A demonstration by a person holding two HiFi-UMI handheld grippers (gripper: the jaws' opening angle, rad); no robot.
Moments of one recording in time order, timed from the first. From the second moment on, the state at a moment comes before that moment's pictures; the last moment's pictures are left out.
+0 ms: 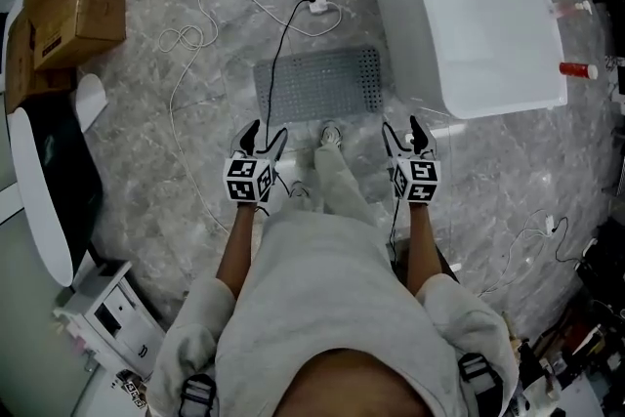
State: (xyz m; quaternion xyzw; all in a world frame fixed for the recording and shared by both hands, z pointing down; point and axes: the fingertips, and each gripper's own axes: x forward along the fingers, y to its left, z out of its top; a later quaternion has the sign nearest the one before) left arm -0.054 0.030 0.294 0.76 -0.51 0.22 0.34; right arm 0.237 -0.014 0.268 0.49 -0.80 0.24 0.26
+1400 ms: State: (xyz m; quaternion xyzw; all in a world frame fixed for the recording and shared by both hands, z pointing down) left arm -0.097 0.024 0.537 0.73 -0.48 0.25 0.42; right arm 0.199 -0.029 0.504 0.41 -0.78 0.30 0.37
